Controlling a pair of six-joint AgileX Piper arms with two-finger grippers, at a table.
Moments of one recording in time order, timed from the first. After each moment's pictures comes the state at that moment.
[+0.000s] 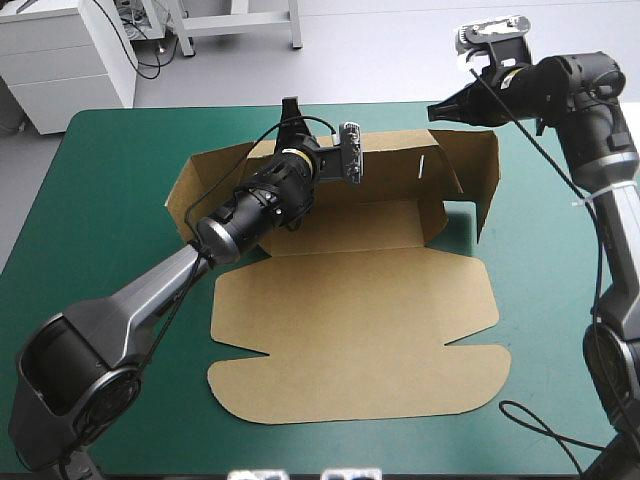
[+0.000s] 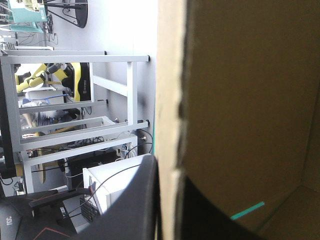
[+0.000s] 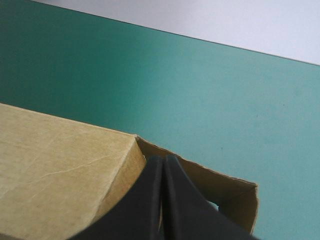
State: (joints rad) left arm -0.73 1.82 -1.70 0.79 0.73 0.46; right arm 0.18 1.75 -2.03 0.13 1.06 -0.14
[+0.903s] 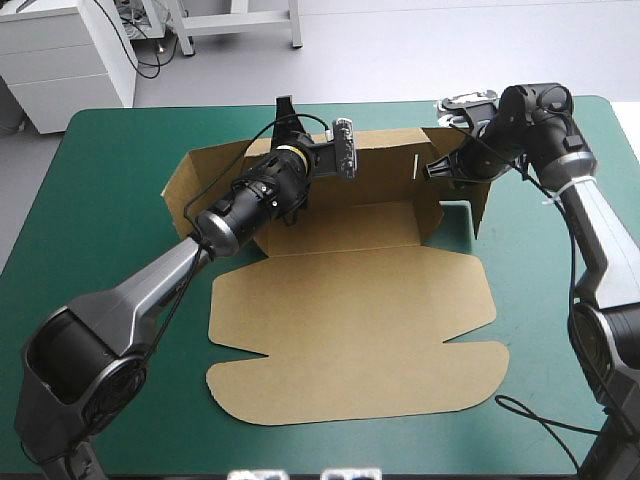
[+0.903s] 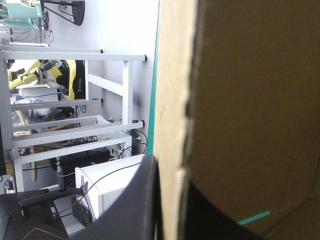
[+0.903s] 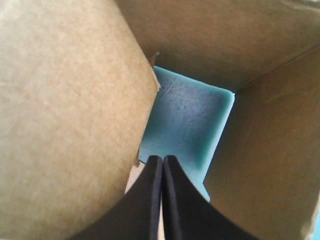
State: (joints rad) left arm -0.68 1.85 -1.70 0.77 0.68 0.45; right arm 0.18 1.83 -1.87 0.11 1.24 -0.16
